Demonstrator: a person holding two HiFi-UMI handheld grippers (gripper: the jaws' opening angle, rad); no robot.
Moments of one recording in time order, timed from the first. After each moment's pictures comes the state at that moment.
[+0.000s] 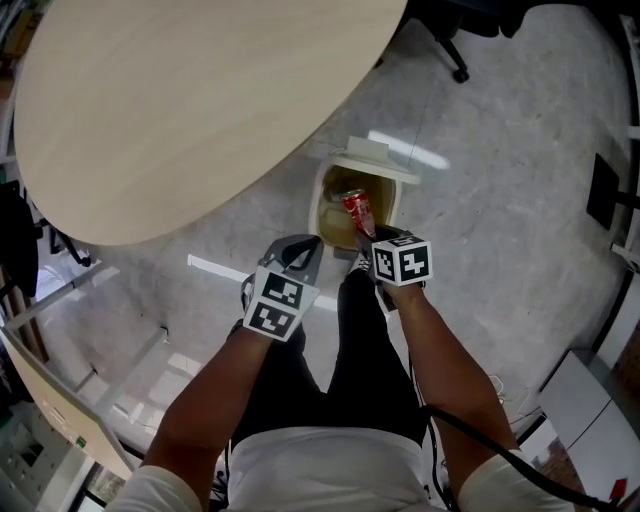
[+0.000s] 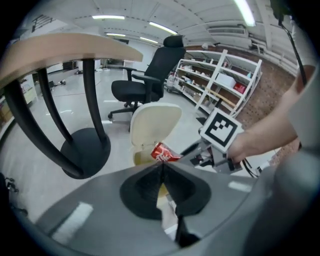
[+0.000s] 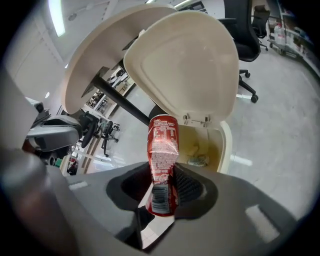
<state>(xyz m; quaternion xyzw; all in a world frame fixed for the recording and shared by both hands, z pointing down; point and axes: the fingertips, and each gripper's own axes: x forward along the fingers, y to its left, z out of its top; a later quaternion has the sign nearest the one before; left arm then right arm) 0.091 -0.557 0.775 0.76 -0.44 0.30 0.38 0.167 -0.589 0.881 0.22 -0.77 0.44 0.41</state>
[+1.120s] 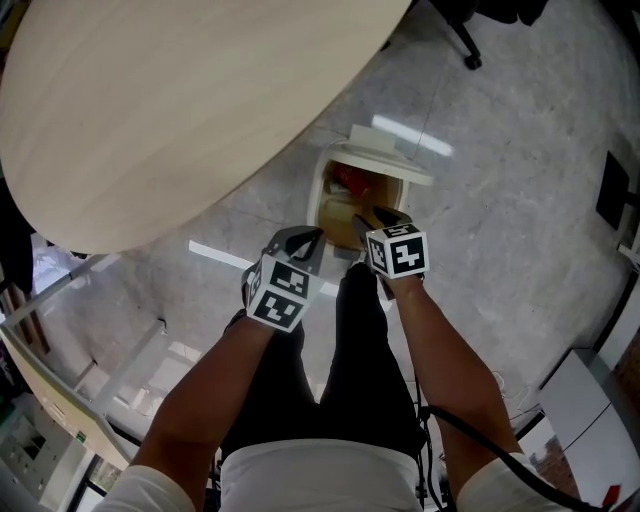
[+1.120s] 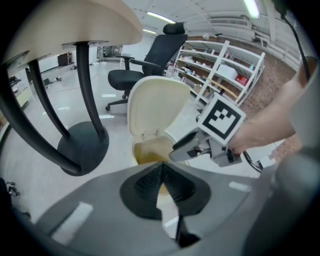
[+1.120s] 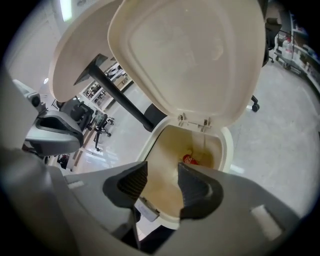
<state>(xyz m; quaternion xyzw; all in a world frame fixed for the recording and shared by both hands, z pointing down) 0.096 -0.557 0.829 0.74 -0.42 0.34 0.40 0.158 -0.610 0.914 0.22 -0.78 0.38 0.44</state>
